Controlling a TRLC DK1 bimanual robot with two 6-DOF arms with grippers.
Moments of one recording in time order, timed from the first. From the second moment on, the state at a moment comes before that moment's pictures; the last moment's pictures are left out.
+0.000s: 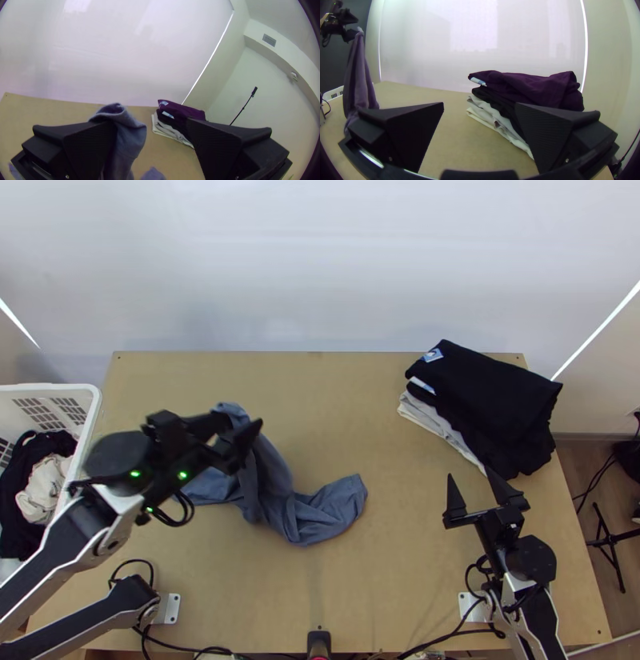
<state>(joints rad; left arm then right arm) -0.65 0.91 0.99 -0.19 0.00 -0.47 0.27 0.00 0.01 0.00 0.06 0.00</state>
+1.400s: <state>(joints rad) -1.09 1.40 1.24 -0.89 0.14 -0.44 0.27 0.00 0.01 0.00 0.06 0.00</state>
